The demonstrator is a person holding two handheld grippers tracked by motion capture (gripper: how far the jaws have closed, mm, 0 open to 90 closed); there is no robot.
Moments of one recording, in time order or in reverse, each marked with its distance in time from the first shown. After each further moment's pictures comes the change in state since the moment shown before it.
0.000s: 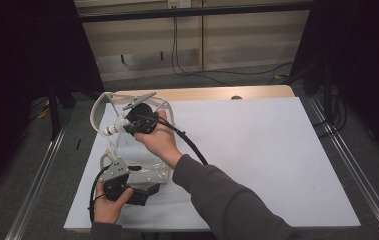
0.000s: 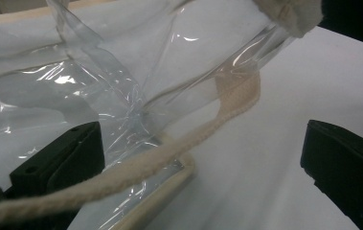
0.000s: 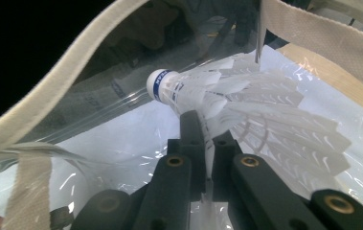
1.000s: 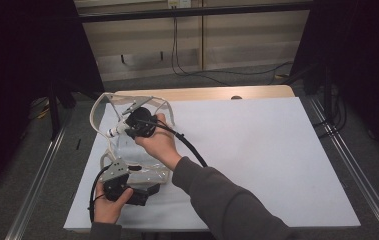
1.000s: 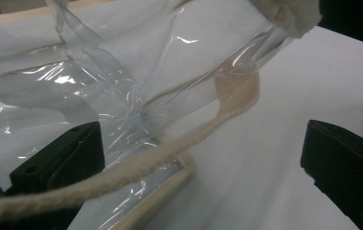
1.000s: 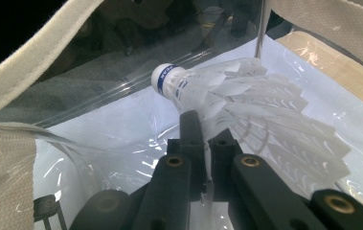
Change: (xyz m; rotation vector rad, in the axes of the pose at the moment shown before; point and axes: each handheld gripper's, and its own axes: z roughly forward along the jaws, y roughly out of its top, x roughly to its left) left arm 0.000 0.000 0.000 -0.003 0.000 0.001; right arm 0.003 -0.007 0.007 0.038 -0.023 -0.036
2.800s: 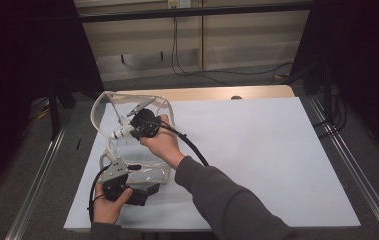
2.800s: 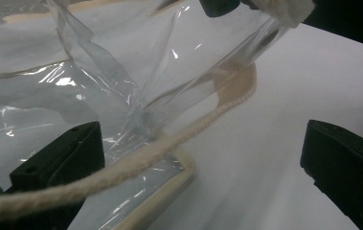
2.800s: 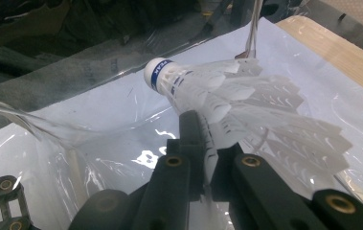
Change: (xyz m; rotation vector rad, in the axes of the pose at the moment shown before) left arm 0.000 0.000 -0.001 -0.013 0.001 0.011; right arm -0.013 -0.012 0.009 0.038 -0.001 -0.013
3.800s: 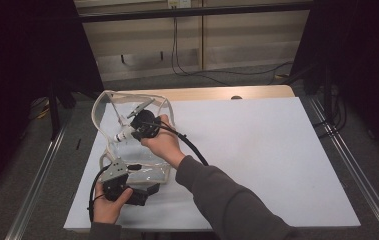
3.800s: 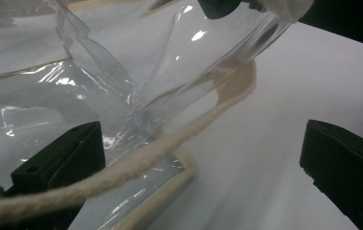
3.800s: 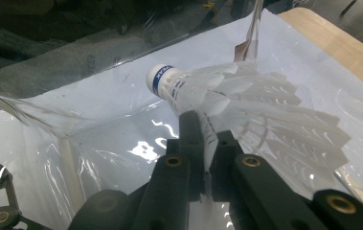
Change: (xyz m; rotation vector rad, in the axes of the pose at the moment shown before) left arm 0.000 0.000 0.000 0.004 0.001 0.001; right arm -0.002 -0.002 0.003 0.033 -0.001 -0.026
